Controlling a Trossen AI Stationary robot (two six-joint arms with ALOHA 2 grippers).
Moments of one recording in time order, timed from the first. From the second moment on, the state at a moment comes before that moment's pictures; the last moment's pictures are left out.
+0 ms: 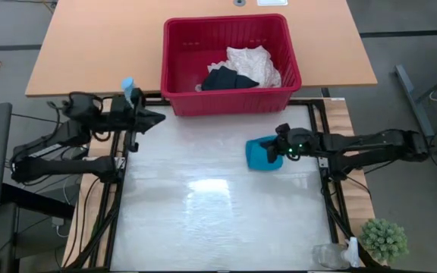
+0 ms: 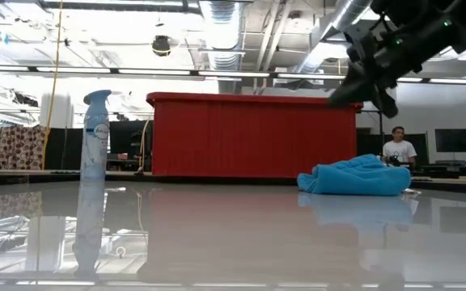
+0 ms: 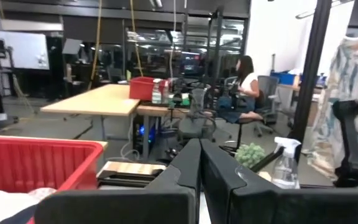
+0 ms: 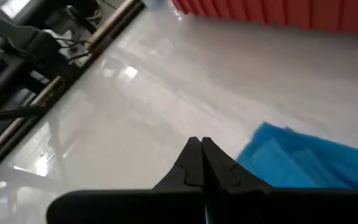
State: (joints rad) left arm 0.35 0.73 0.96 -0.01 0.30 -0.12; right arm -0.11 0.91 0.50 -0.09 0.25 0.72
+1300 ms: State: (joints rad) left arm 0.35 0.73 0.96 -0.18 0.17 -0.12; right arm -0.26 1.25 0.47 -0.47 0.45 1.26
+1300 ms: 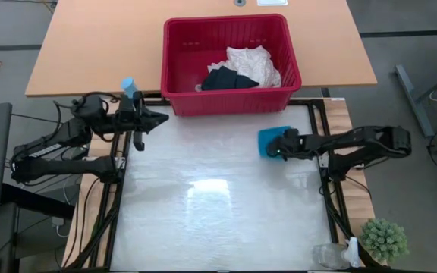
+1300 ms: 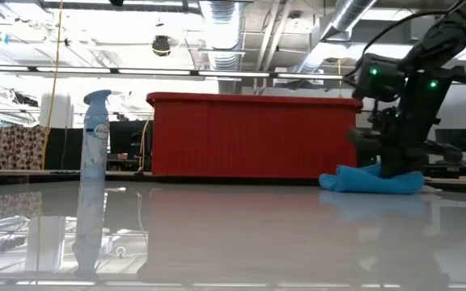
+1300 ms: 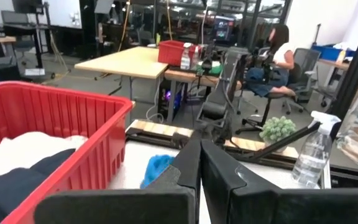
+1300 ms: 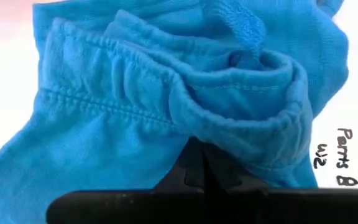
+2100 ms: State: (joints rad) left arm 0.35 0.73 0.96 -0.20 0.17 -0.11; right arm -0.54 1.06 0.64 -0.64 0.58 1.13
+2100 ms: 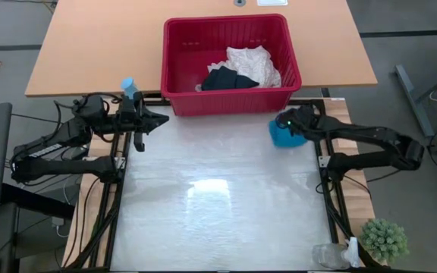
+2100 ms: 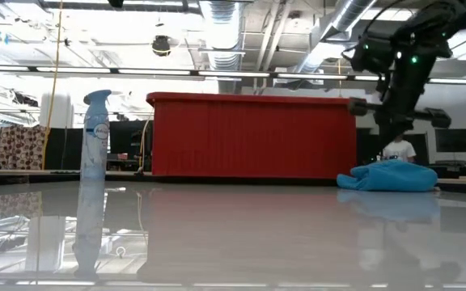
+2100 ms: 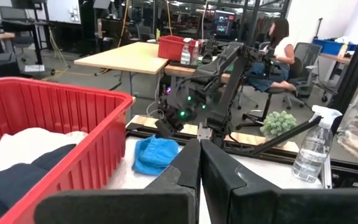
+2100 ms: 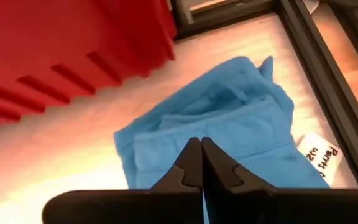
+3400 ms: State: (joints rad) left arm 0.35 0.85 0.96 -0.26 0.15 -0.16; right arm -0.47 1.49 0.66 -0.60 0.50 1.20
